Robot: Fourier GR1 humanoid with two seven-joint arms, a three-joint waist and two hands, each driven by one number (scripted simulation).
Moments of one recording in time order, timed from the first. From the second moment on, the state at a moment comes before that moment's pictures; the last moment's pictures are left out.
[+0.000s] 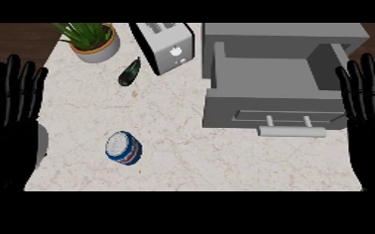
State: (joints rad) left arm -0.01 0.09 0.04 -2.10 -0.01 0.01 0.00; right arm -0.02 -0.10 -0.02 -2.10 0.02 -0.01 0.02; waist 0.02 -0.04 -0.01
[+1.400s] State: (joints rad) left arm 0.21 0.55 0.28 -2.04 0.80 -0.69 0.27; right arm 0.29 -0.13 -0.27 -2.12 -0.19 0.10 0.10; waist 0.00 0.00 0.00
